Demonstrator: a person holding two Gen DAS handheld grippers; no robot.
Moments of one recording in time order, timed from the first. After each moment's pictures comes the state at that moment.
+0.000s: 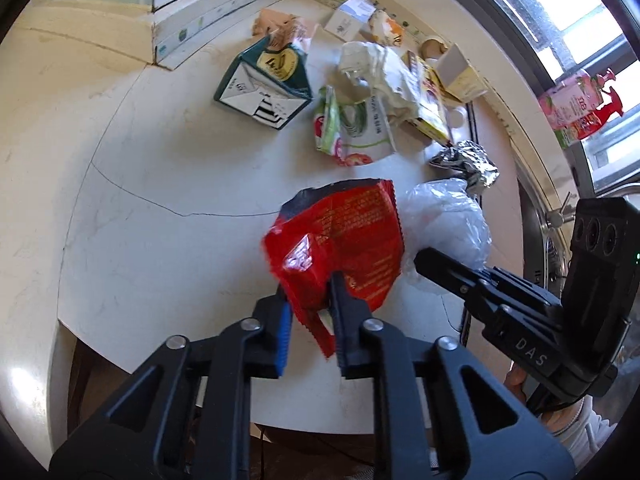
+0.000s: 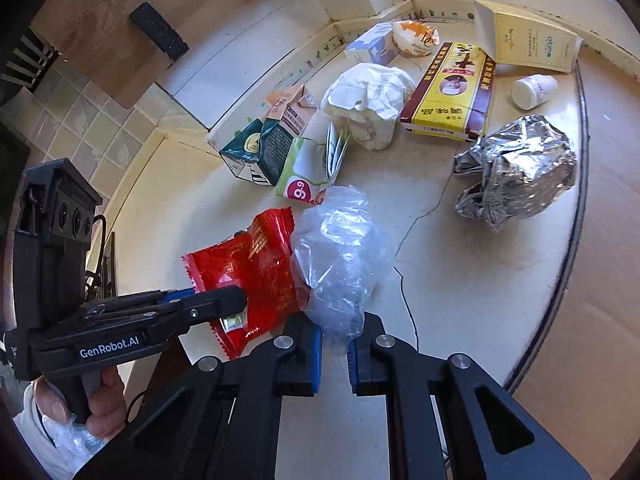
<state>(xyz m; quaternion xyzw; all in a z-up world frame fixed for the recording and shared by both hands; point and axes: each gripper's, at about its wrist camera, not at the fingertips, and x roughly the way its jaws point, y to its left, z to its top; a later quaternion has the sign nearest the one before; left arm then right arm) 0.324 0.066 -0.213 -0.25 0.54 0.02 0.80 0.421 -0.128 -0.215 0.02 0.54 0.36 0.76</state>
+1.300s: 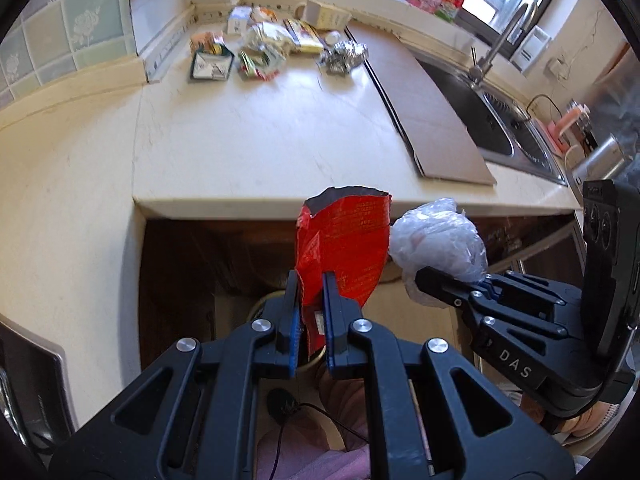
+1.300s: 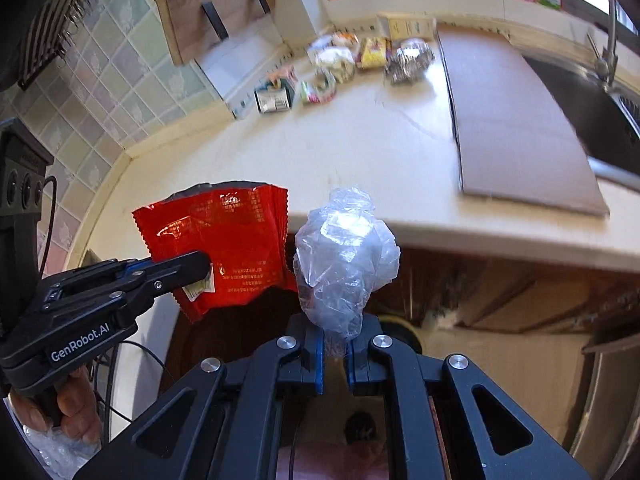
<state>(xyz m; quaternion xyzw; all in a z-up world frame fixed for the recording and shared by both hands) 0.109 0.043 -0.166 -0.05 0.52 -0.13 0.84 0.125 -0.153 -0.180 0.07 0.52 0.18 0.83</state>
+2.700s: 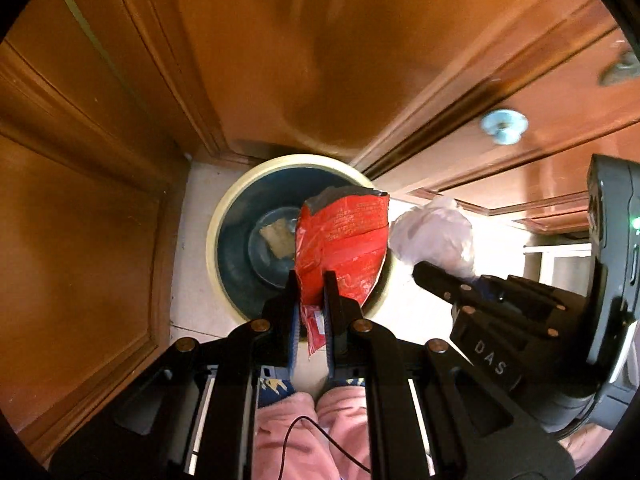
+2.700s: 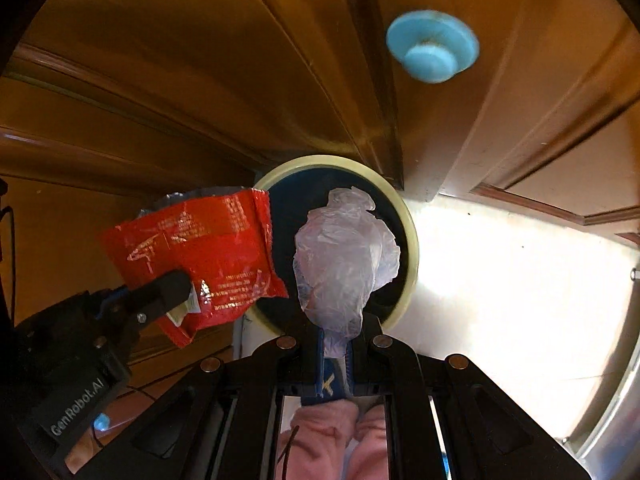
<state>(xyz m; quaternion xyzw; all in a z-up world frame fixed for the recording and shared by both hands) 0.106 -0.008 -0.627 -0.09 0.66 -0.01 0.75 0.129 -0.183 -0.634 0.05 0.69 0.16 0.71</state>
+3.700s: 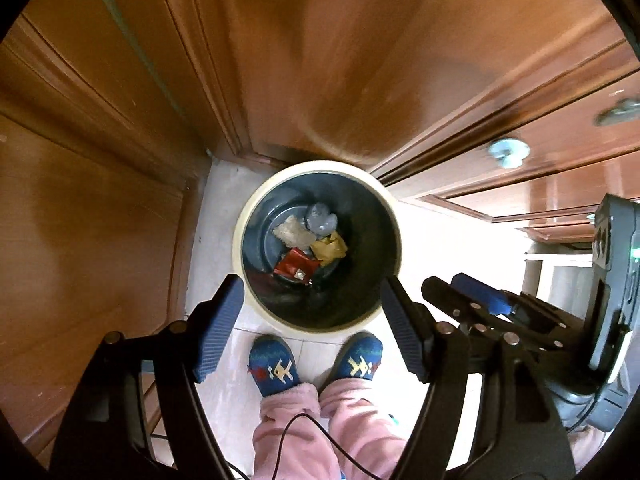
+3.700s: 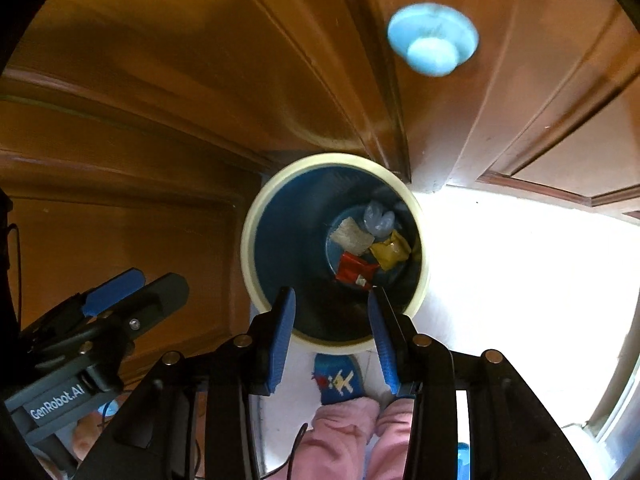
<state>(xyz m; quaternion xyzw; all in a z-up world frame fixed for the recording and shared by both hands) 0.111 0.026 -0.586 -0.10 0.66 0.00 0.74 0.127 -0.188 -0.628 0.10 0.69 0.14 0.70</state>
